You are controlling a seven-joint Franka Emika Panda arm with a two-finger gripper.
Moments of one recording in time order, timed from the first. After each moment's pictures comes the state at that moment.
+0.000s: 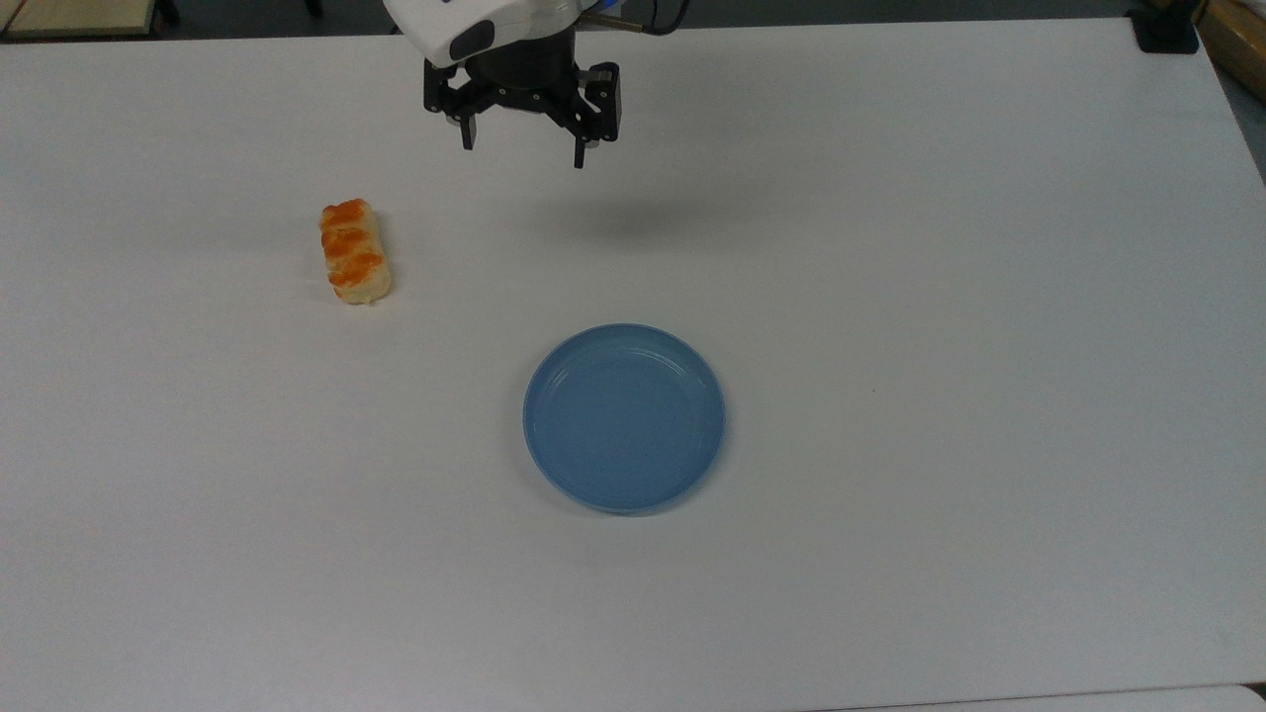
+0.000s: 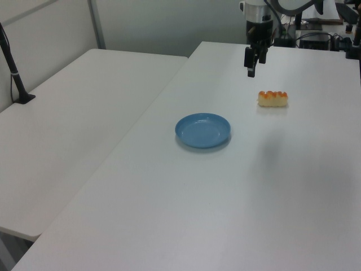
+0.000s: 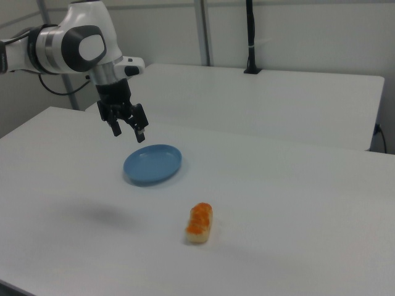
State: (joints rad) arm 0.13 0.07 -0.07 -1.74 -0.08 1.82 0.20
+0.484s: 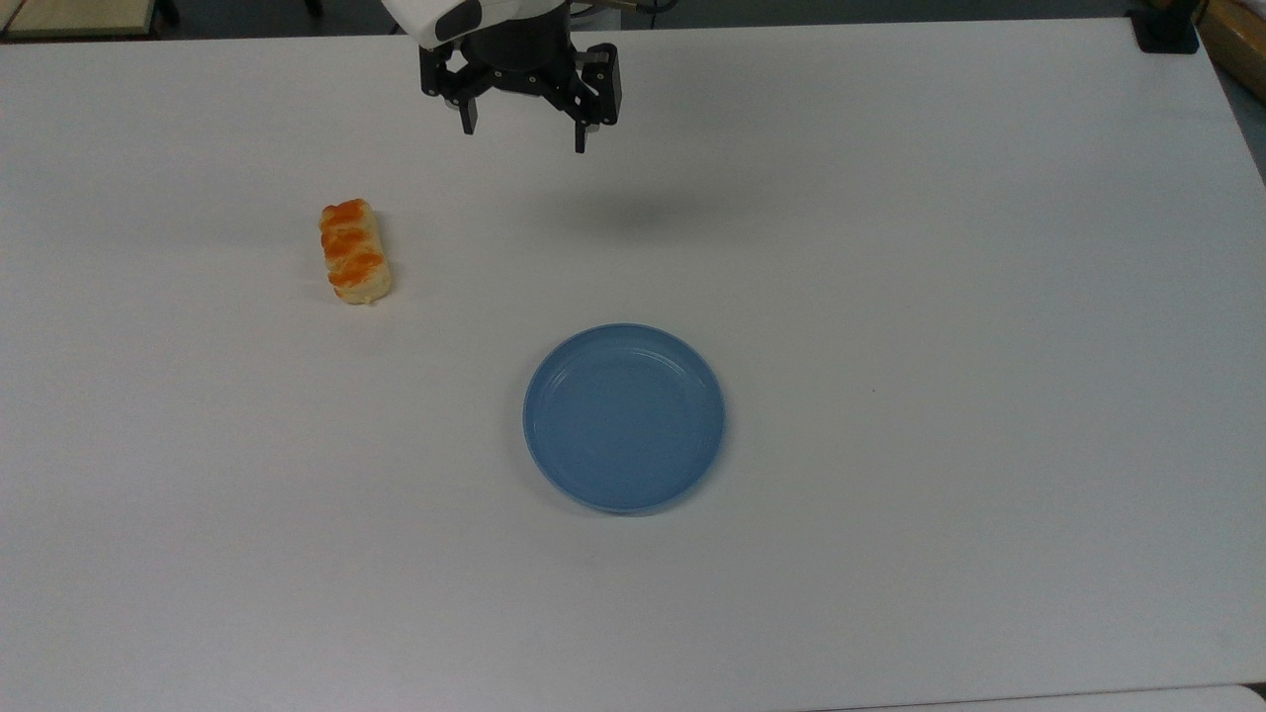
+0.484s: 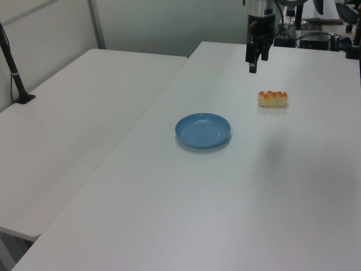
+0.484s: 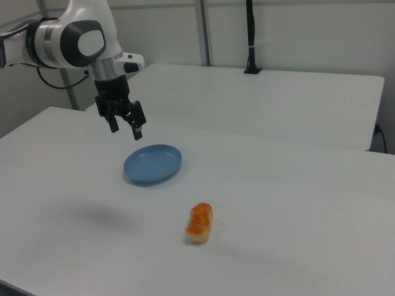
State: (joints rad) arm 0.12 0.06 -0.06 -1.72 -0.05 1.78 0.20
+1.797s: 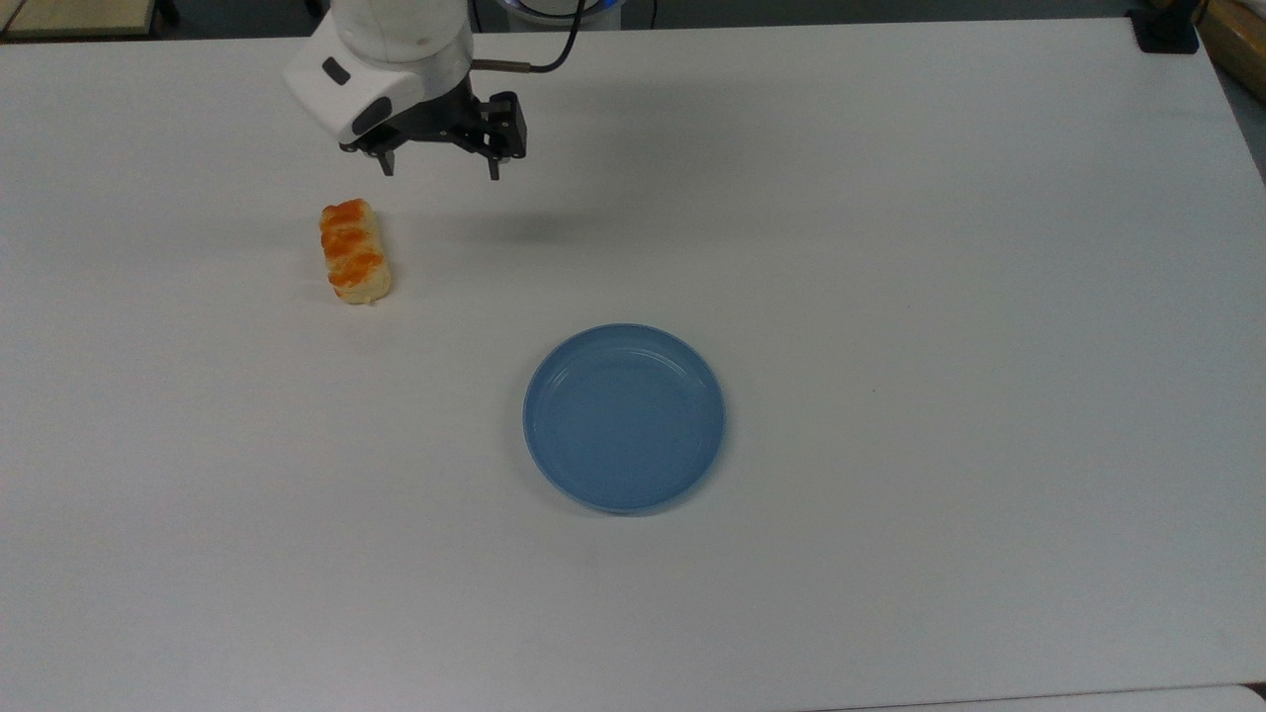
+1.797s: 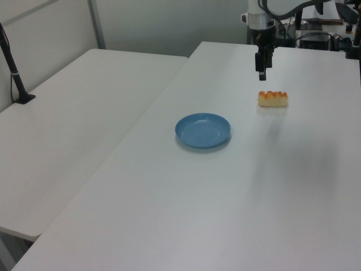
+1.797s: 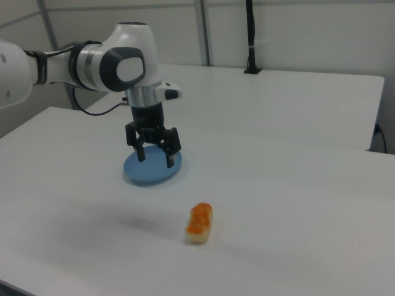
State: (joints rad) arm 0.10 0.16 -0.19 -1.74 -0.05 1.78 -0.10
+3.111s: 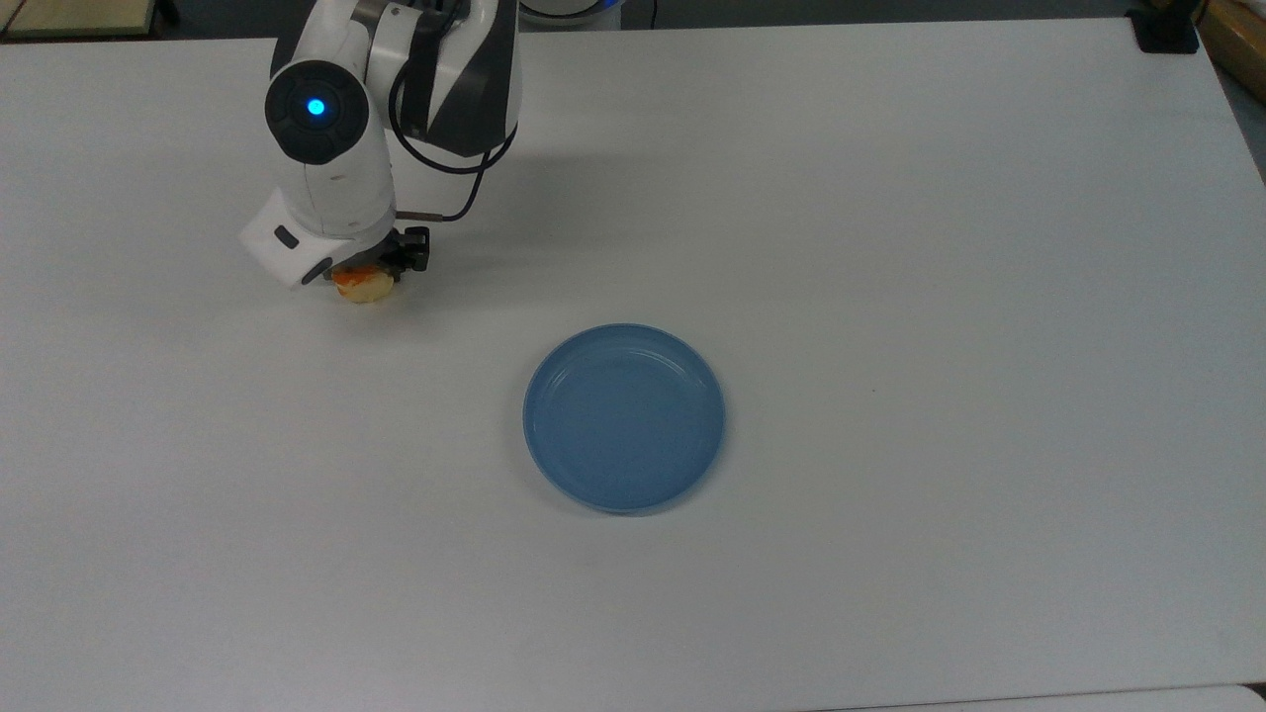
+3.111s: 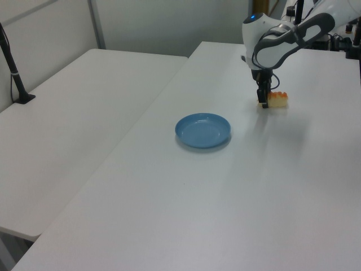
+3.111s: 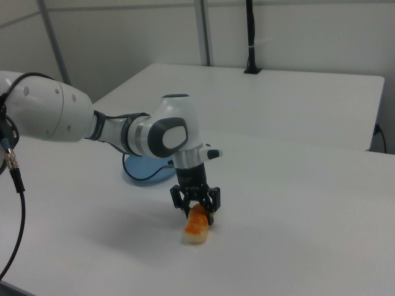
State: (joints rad) arm 0.07 0.43 -0.31 -1.82 -0.13 2.10 -0.24
